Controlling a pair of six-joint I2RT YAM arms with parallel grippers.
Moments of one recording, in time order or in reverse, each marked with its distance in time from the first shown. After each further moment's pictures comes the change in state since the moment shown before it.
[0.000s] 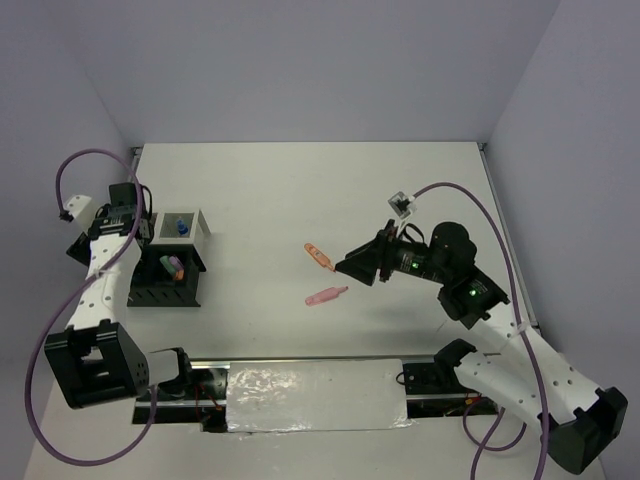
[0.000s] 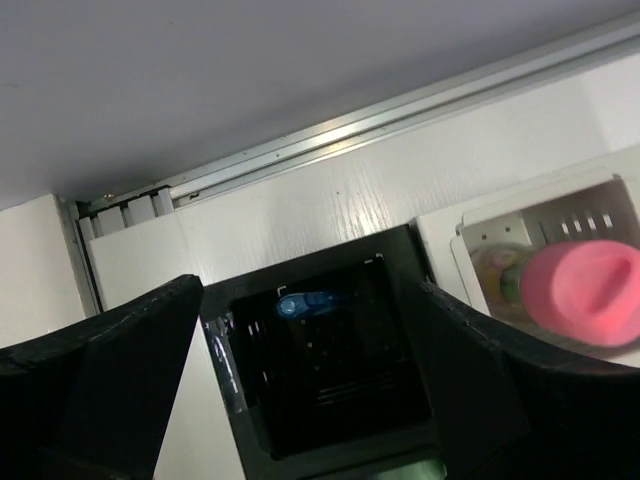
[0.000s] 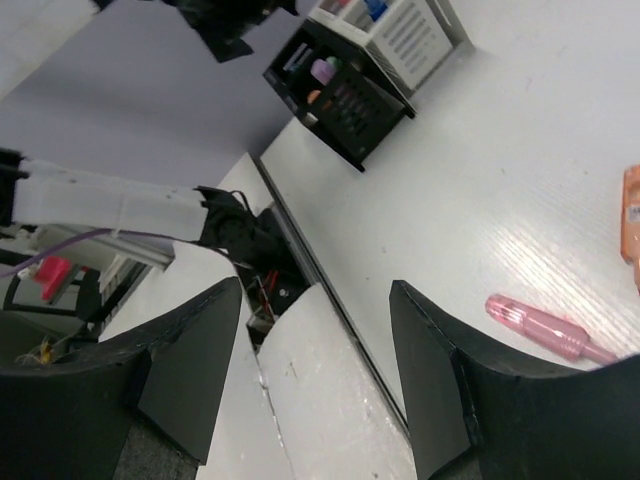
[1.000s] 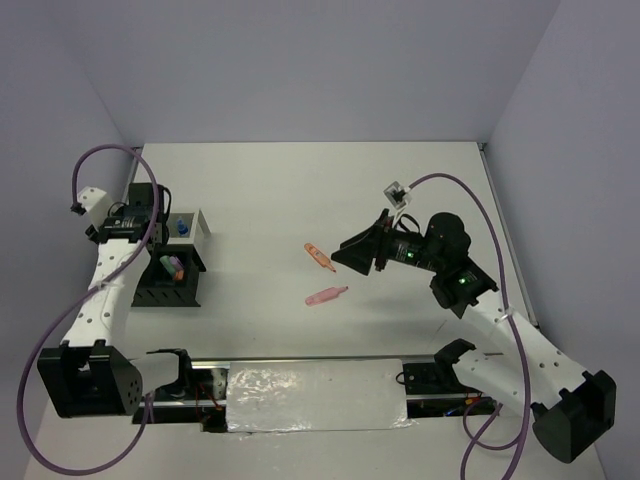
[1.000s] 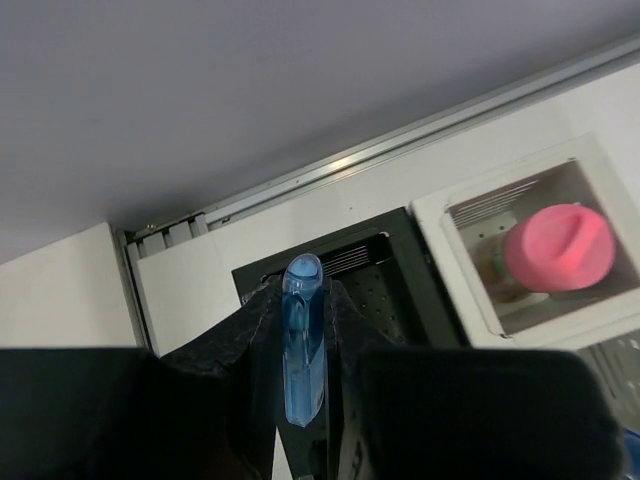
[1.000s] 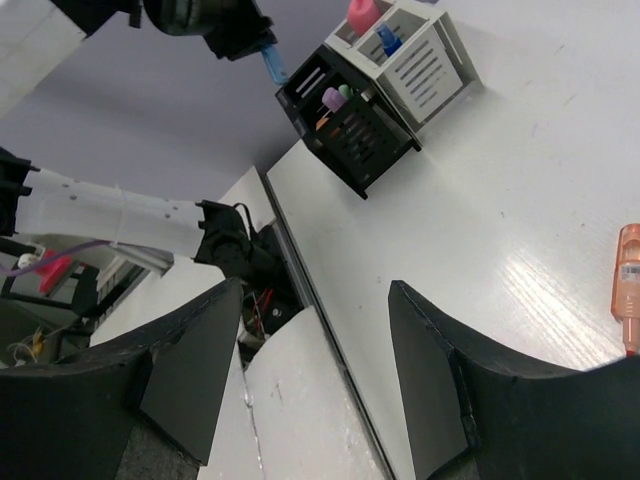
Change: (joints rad) left arm -0.169 -0.081 0.050 -0.120 -0.164 -0.019; right arm -0.044 0.109 -0.002 0.148 -0.062 -0.020
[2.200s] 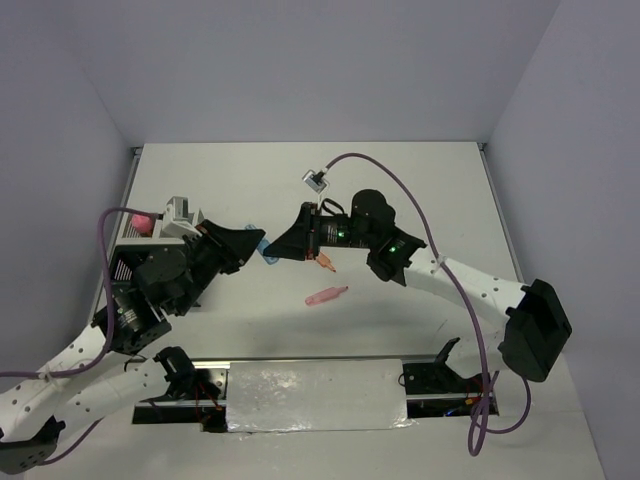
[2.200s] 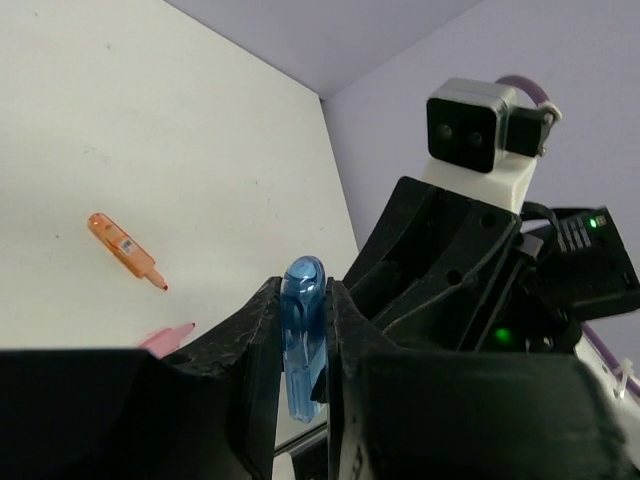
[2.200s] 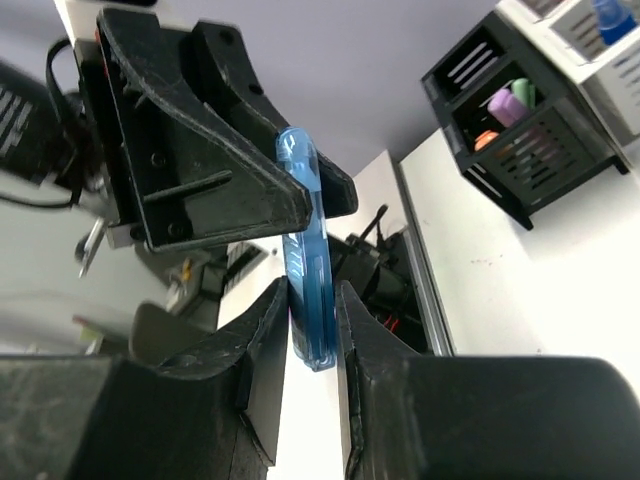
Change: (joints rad) left arm -0.909 -0.536 -0.250 0.643 0.592 -0.137; right arm 0.302 0.481 0.295 0.244 0.040 0.233
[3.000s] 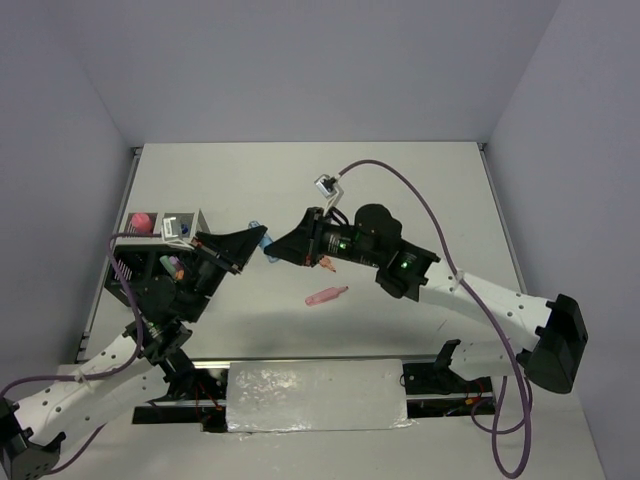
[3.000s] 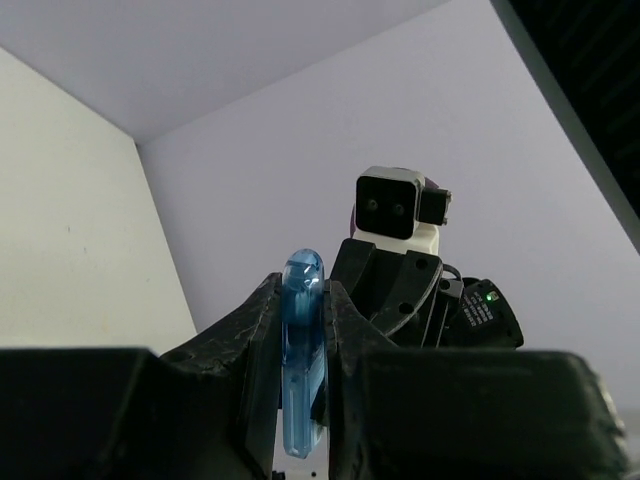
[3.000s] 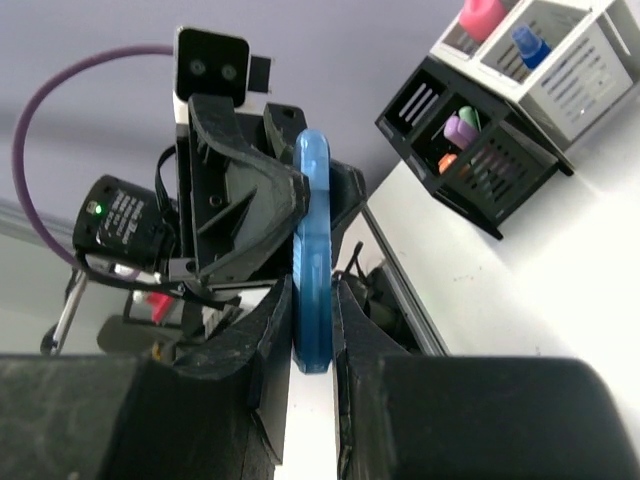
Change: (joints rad) left arm 0.050 -0.071 -0.404 0.708 0.164 -0.217; right arm 0.137 -0.135 -0.021 -0.121 0.349 0.026
